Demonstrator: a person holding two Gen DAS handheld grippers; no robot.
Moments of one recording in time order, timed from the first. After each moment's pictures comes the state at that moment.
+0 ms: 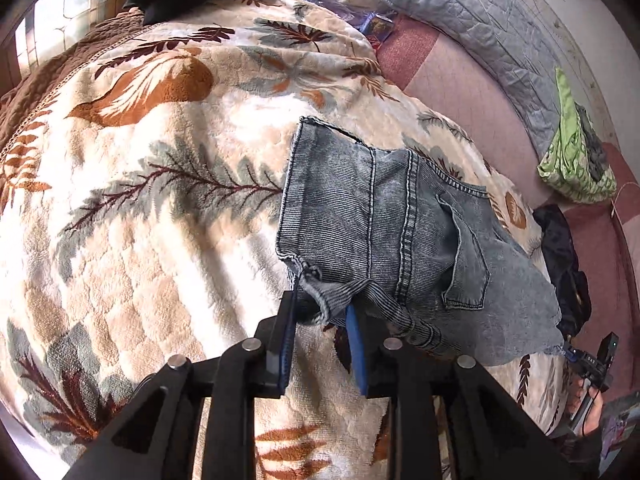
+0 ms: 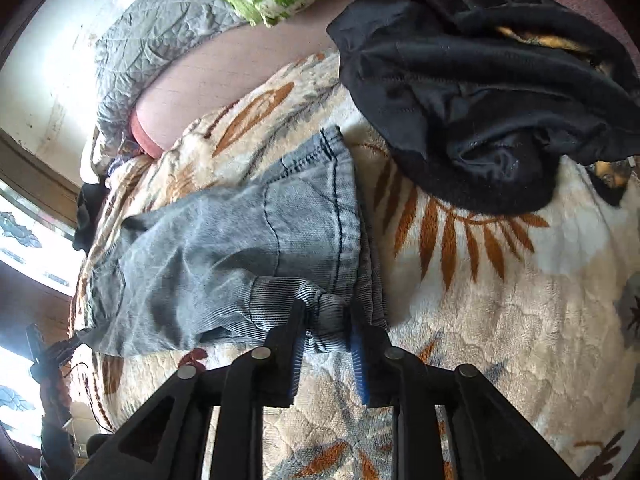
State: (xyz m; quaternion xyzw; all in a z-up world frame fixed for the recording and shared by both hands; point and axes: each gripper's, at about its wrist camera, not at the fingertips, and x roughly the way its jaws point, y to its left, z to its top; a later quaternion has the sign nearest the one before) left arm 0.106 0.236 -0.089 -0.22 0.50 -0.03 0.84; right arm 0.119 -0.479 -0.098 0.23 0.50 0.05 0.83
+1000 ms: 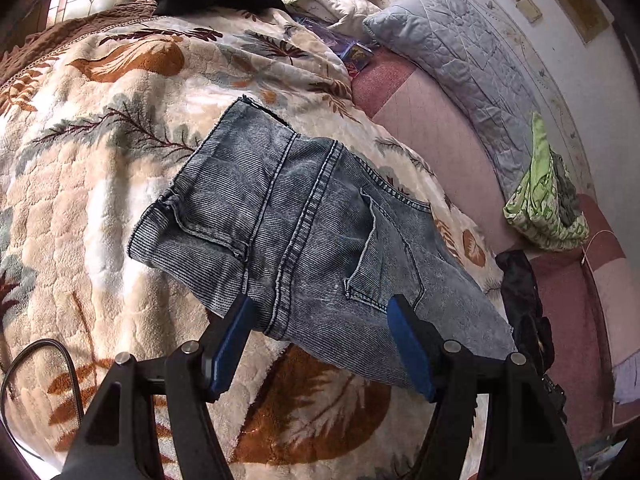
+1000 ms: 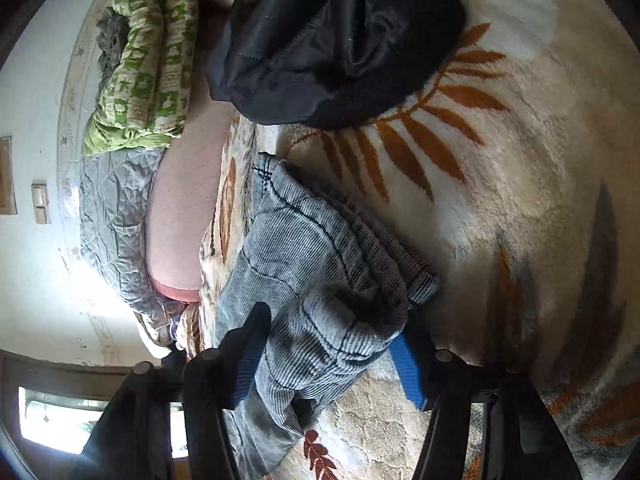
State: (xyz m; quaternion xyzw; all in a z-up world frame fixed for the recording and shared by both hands) left arm 0.076 0.165 -0.094 -0.32 0.42 -0.02 0.85; right arm 0.111 -0.486 -0.162 0.57 0.40 -0.04 0.72
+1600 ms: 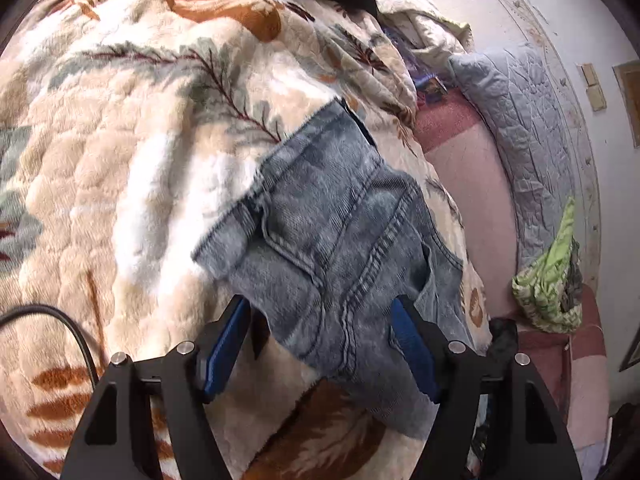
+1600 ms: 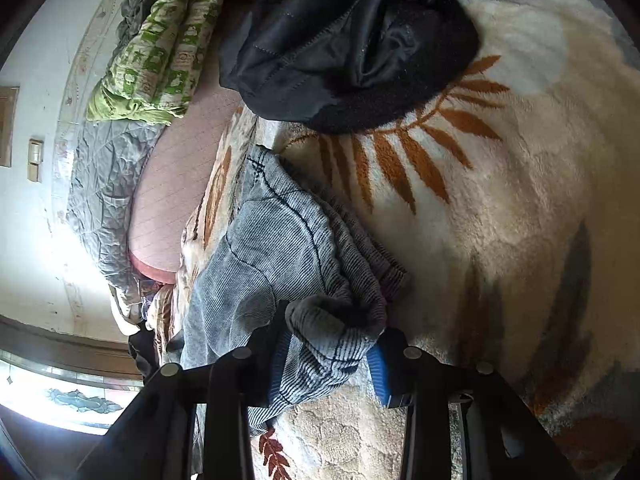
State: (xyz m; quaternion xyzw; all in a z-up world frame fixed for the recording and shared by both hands) left arm 0.086 0.210 -0.129 -0.44 0.40 0.06 0.80; right arm 0.105 -0.489 -0.163 0.50 0.41 -0.03 0.76
